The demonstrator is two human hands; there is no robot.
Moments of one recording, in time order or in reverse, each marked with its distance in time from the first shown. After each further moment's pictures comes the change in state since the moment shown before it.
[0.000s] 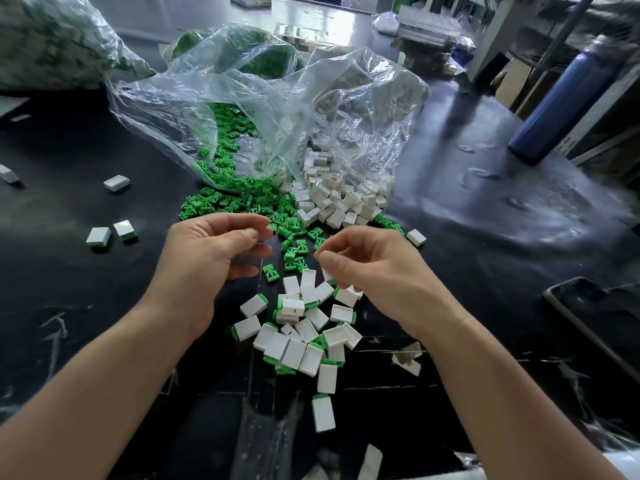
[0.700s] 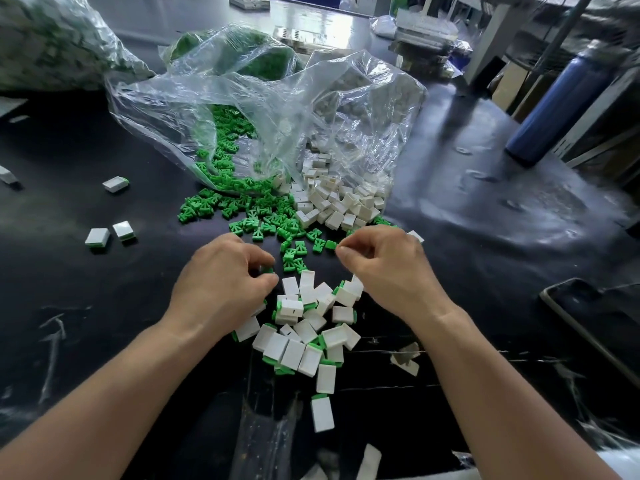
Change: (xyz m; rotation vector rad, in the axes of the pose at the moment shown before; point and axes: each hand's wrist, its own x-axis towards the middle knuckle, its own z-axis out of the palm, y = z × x) left_hand -0.002 -0.014 0.004 0.993 -0.019 0.240; right_hand 0.010 0.011 -0.006 -0.470 0.248 0.012
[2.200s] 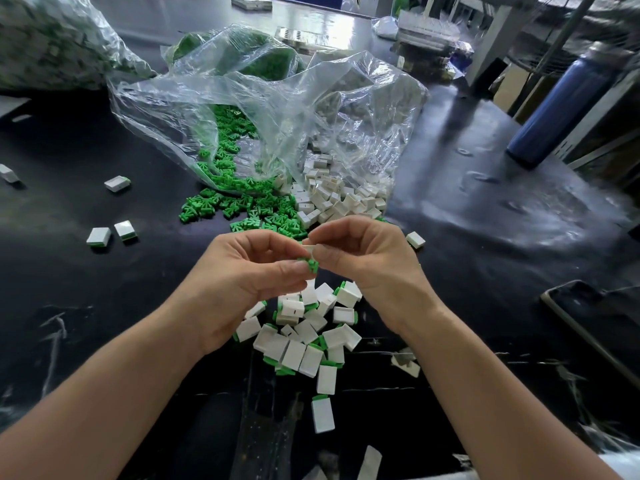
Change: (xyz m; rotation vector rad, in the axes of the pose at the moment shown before) left_hand -0.008 0.017 -0.010 -1.170 -0.319 -0.167; right_hand -0.005 -0.016 0.009 0.789 -0.169 -0.092
